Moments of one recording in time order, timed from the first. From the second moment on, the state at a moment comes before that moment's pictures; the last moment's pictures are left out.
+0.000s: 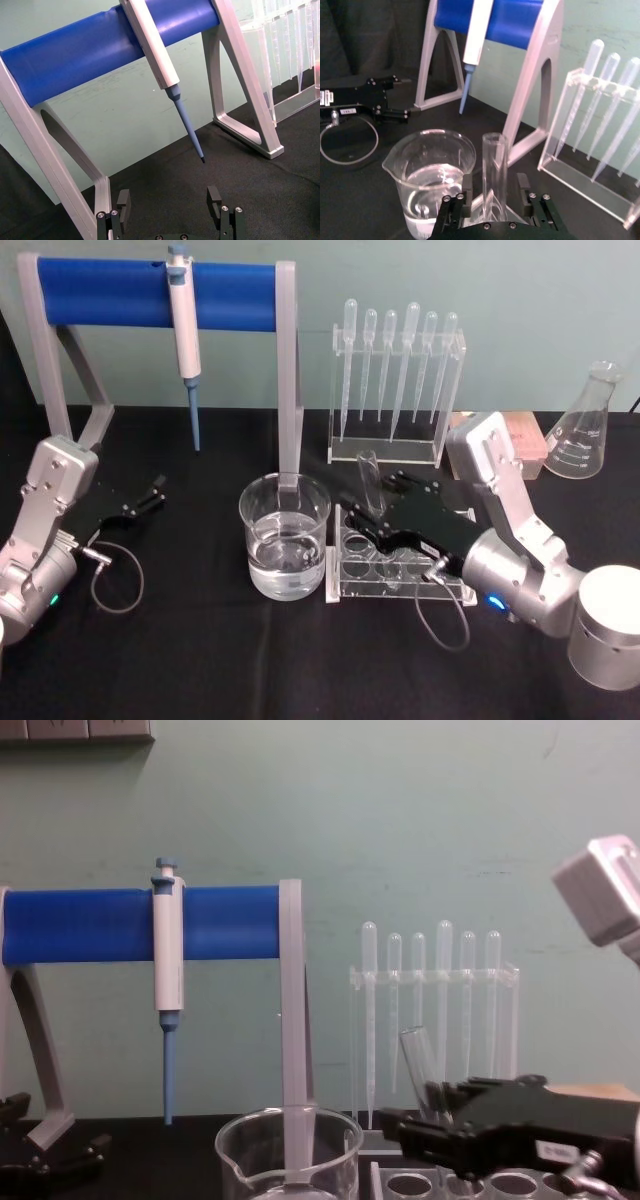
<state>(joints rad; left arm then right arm) -0.20 0.60 0.45 -1.41 -0.25 -0.12 0.03 0.19 0.38 -0.41 -1.64 0.22 0.17 0.36</state>
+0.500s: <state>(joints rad) -0.20 0.60 0.45 -1.41 -0.25 -0.12 0.03 -0.08 0.48 -0.19 -1.82 0.27 0.16 0.26</state>
